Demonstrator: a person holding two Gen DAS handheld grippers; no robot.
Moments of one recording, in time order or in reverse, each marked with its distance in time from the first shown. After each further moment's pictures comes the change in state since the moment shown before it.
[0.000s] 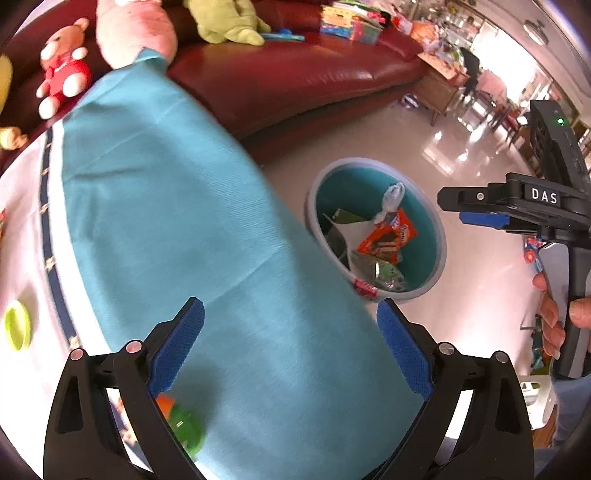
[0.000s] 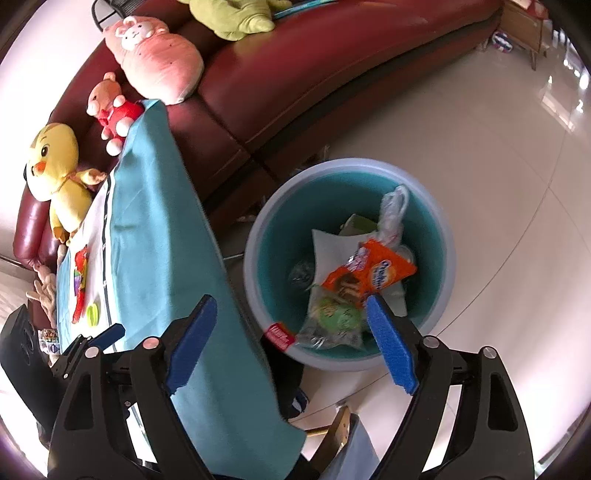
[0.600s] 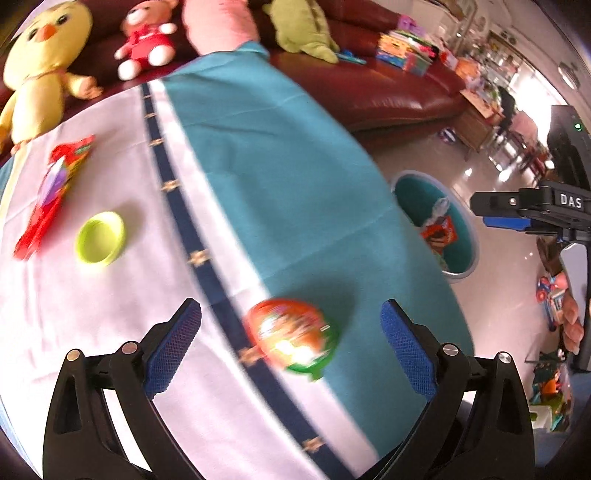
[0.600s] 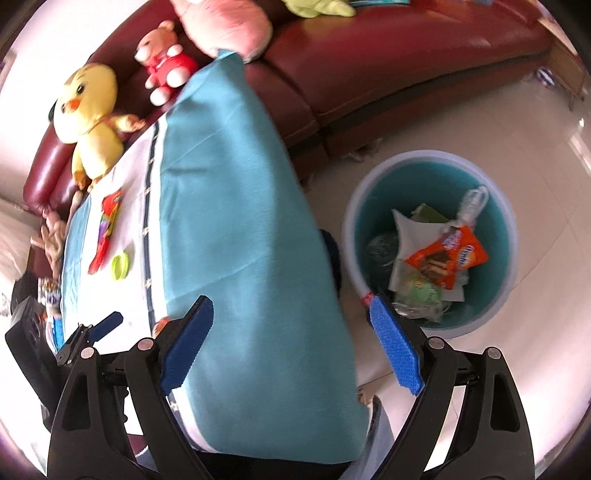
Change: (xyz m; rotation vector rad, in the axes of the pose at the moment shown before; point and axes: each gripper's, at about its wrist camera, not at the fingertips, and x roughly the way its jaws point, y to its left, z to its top) left arm -0.064 0.096 -0.068 -0.160 -0.066 0.083; right arm 0.006 0.117 -0.038 -0.194 0.066 0.020
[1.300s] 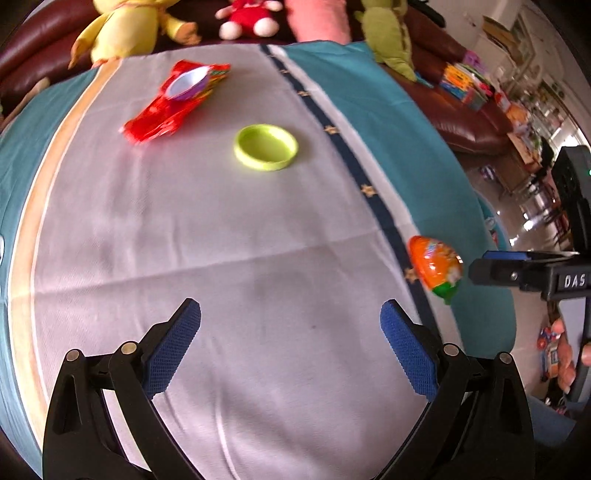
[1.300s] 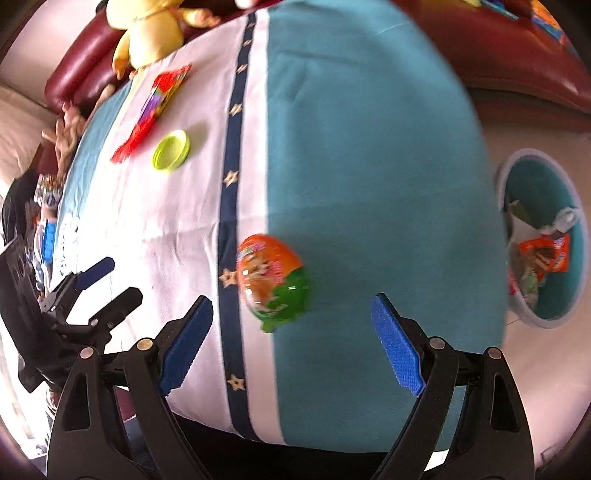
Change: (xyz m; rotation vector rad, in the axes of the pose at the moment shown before) left arm -0.034 0.124 -0.081 -0.225 -0.004 0.066; right arm 0.085 0.139 -0.059 -0.264 0.212 0.008
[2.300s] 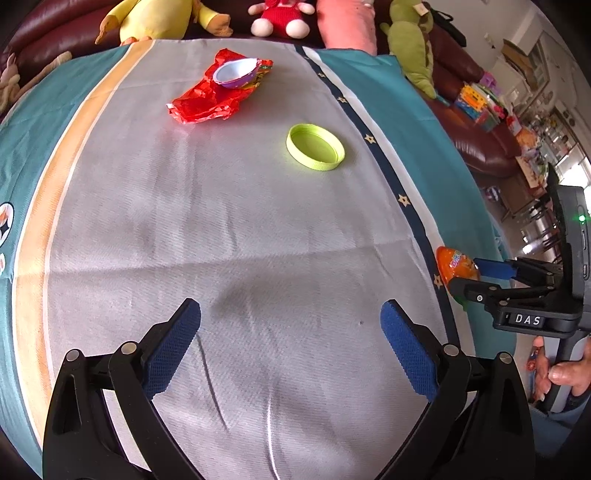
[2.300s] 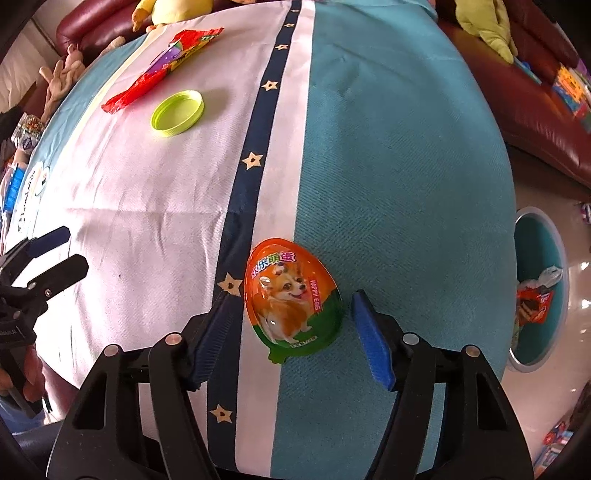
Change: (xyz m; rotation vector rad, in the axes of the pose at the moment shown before) left arm -0.007 0.035 -0.004 -0.088 -0.014 -0.008; right arm 0.030 0.036 -0.002 -0.203 -0.031 -0.186
